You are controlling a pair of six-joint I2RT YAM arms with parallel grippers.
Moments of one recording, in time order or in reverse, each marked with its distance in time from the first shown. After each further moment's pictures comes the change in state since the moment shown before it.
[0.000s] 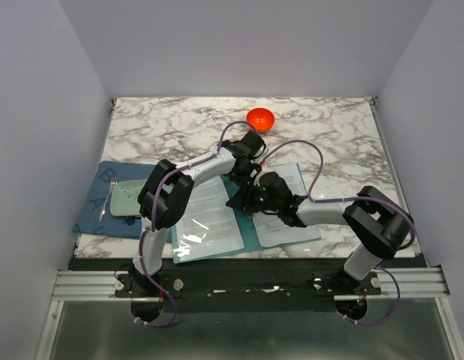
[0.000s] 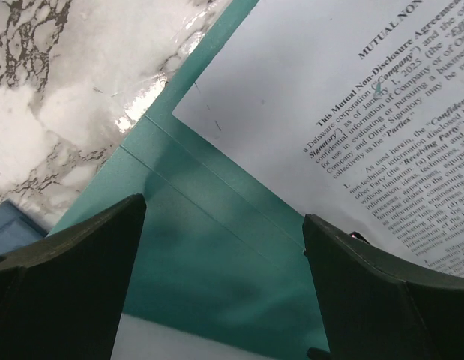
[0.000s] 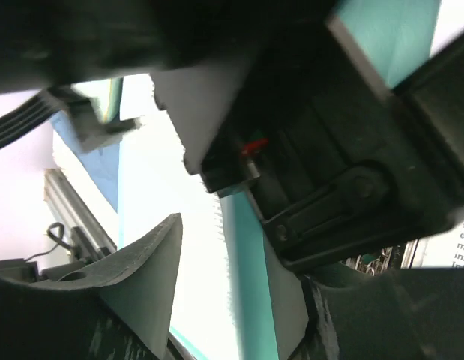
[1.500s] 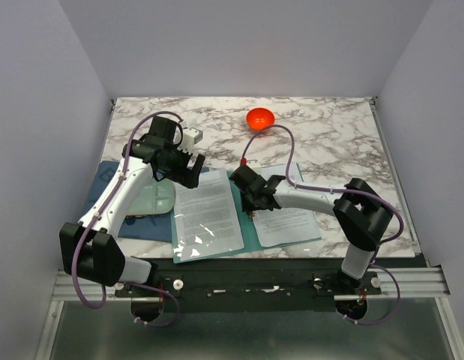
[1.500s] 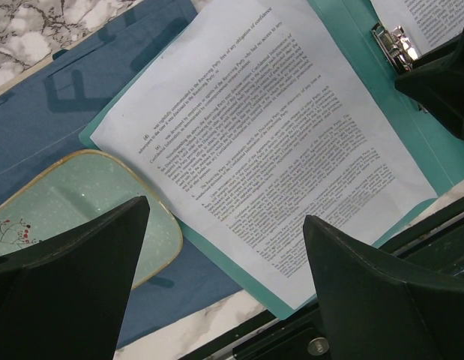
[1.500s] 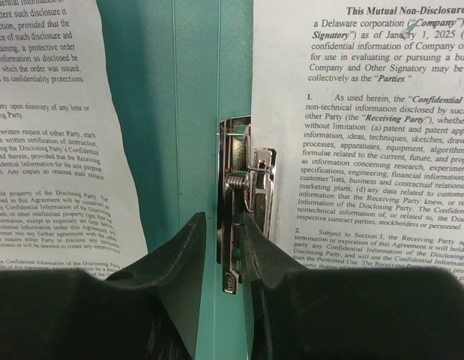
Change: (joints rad) left arm 0.441 -0.694 -0.319 -0.230 0.337 0.225; right arm 0.092 0.114 0.464 -0.926 0.396 -0.196
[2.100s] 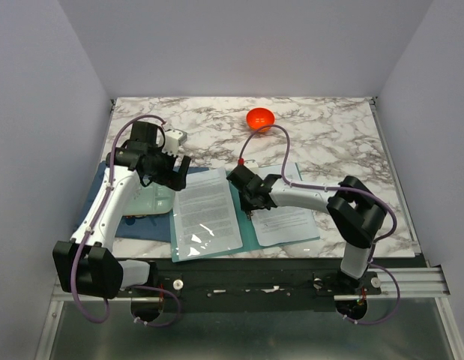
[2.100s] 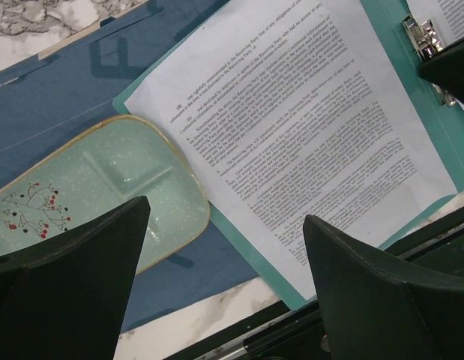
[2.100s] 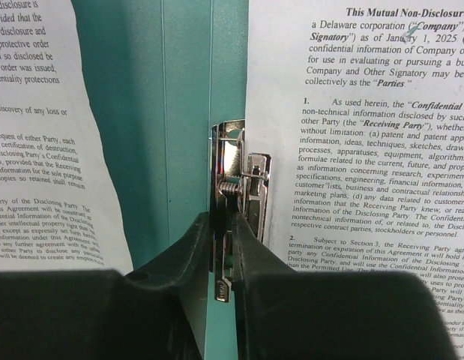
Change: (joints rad) left arm 0.129 -0.099 -0.063 -0.008 0.032 0.059; right arm 0.002 0.055 0.037 -0.011 0.009 -0.013
